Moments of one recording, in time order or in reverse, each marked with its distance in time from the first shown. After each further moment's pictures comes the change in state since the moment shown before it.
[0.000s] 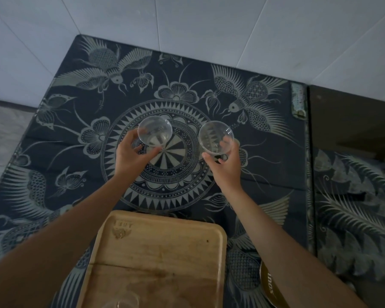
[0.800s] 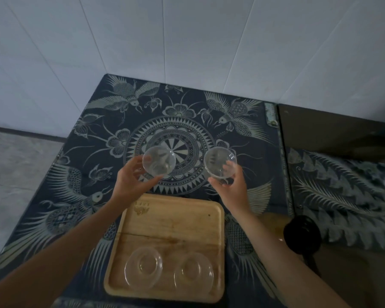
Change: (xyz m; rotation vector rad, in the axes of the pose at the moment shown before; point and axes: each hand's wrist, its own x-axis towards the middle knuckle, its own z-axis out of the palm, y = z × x) left_hand -0.138 0.038 -0.077 0.087 -0.101 0.200; right_hand -0.150 -0.038 -0.058 -0.001 -0.019 -0.114
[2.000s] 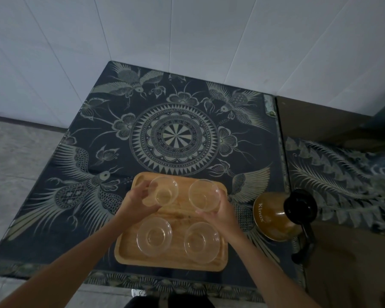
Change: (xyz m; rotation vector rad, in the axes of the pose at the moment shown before) left_hand -0.109 -0.050 -0.001 0.173 -0.242 -0.127; right_hand -0.121 0.055 0.024 -0.251 -0.213 0.115
